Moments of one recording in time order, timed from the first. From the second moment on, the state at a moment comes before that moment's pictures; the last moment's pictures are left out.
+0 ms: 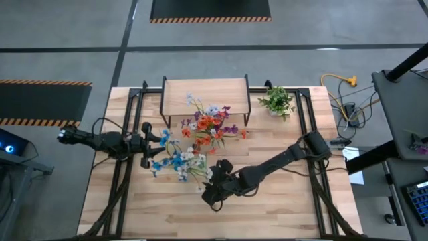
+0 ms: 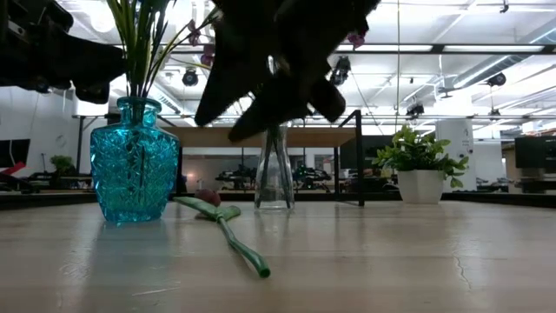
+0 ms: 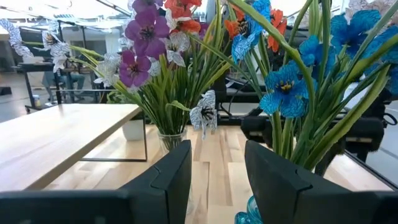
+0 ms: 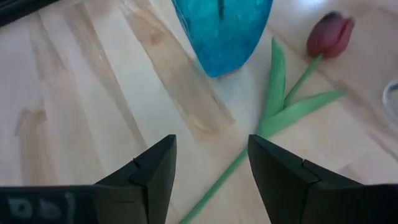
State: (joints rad) left arm -0.27 0.03 0.01 0.08 -0.33 0.02; right arm 0.40 2.10 1.51 -0.30 0.51 0.83
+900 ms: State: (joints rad) left arm -0.27 0.03 0.01 0.08 -0.33 0.02; right arm 0.38 2.30 1.52 -0.25 0.43 0.86
